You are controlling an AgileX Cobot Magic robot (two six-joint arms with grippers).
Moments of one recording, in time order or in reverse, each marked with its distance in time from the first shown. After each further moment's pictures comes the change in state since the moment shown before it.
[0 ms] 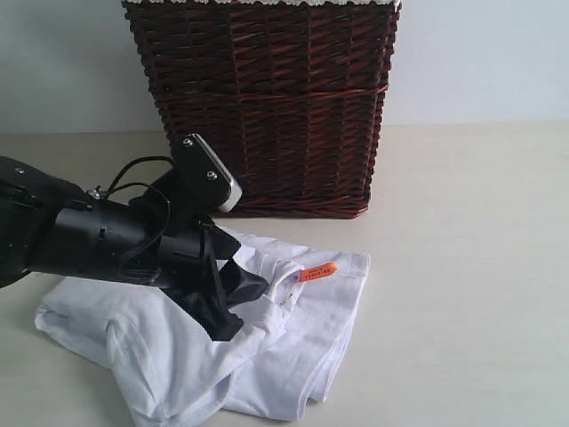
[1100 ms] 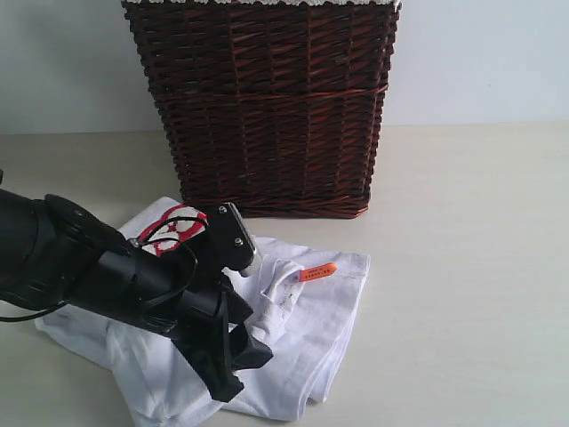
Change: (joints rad) left arm 0.000 0.174 0.000 0.065 0.118 0.018; right arm 0.000 0.000 0.000 0.000 0.000 0.000
